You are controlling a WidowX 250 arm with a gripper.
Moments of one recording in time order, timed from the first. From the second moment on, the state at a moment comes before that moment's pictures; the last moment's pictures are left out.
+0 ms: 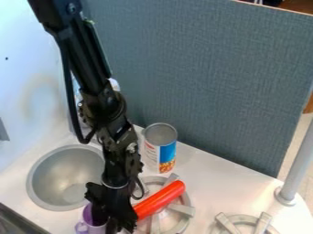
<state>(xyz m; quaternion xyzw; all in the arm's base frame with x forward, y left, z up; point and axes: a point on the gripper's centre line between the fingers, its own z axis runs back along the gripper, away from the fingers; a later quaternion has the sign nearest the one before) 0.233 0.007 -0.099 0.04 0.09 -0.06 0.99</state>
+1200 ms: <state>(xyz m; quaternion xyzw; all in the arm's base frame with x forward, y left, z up) 0.278 -0.144 0.004 0.04 0.04 -0.34 0.94</state>
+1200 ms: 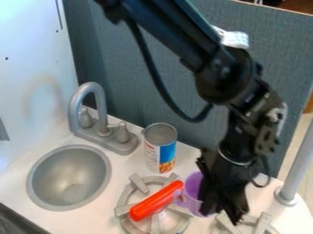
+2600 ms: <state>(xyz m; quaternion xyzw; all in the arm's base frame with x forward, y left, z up) 0.295 -0.228 -0.082 0.05 0.09 -0.52 0.85</state>
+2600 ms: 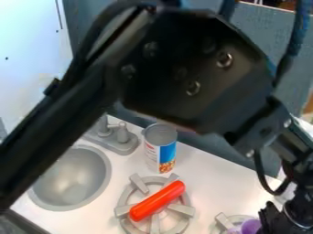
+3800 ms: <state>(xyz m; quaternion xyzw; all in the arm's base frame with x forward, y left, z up) 0.286 -0.166 -0.032 0.02 0.07 -0.43 0.90</state>
